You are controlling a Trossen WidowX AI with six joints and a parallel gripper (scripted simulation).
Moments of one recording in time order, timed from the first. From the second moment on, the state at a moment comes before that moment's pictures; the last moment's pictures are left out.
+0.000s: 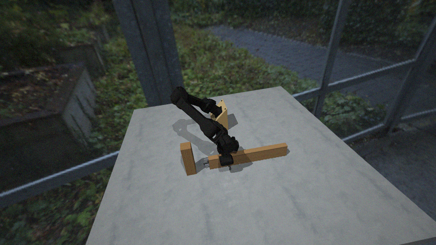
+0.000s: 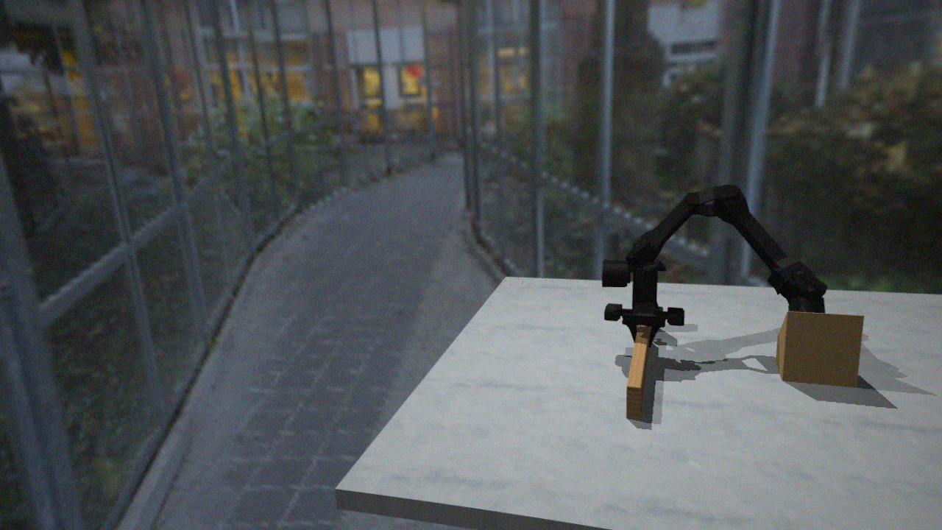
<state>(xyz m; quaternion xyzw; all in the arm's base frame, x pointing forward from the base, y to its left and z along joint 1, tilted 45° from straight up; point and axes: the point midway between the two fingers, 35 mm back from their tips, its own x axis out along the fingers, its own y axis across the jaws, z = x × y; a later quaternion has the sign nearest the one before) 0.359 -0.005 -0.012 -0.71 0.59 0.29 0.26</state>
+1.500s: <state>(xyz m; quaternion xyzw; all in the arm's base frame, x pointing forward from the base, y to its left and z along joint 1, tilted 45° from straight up) 0.358 -0.005 -0.010 -0.71 0.59 0.29 0.25</state>
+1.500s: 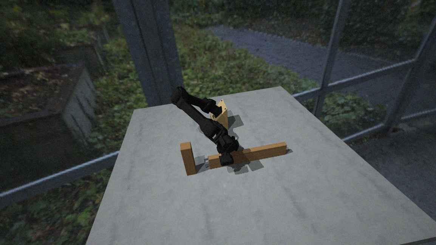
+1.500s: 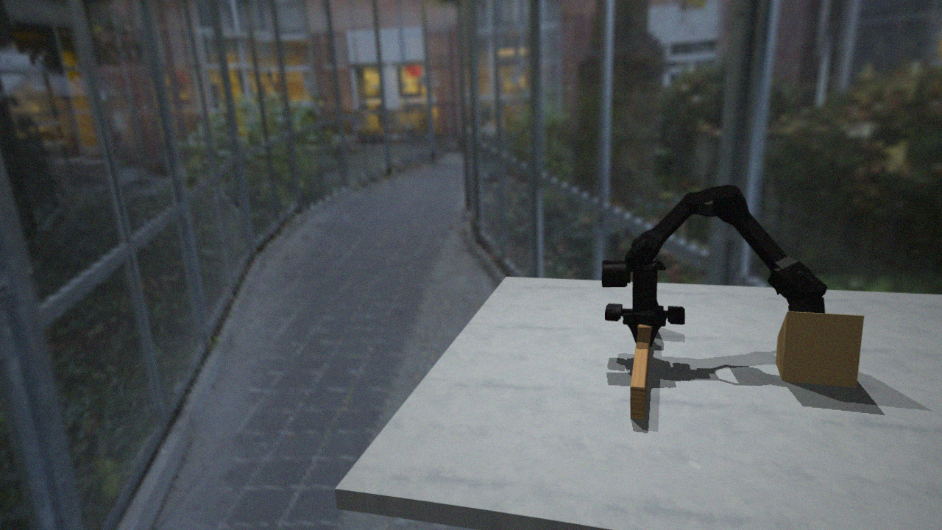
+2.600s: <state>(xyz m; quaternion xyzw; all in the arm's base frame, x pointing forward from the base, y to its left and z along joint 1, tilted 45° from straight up) 0.356 -0.002 -0.008 -0.71 0.59 0.29 0.25</state>
